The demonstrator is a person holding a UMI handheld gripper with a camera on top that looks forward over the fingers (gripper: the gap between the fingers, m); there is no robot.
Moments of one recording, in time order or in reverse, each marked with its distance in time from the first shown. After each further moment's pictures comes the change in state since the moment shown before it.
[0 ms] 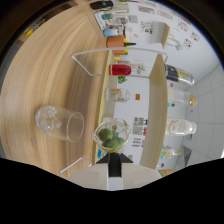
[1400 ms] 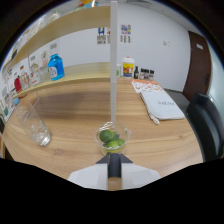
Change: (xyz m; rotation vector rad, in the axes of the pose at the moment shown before) arm -0.210 0.154 -0.034 -0.436 -0.397 1.667
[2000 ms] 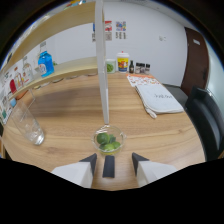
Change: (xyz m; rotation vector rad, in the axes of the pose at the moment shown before) arm 0.016 0.015 0.013 -0.031 0.016 0.041
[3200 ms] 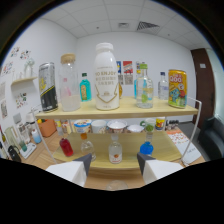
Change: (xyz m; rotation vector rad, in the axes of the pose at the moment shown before) arm -0.260 -0.213 -0.112 0.427 -0.127 -0.030
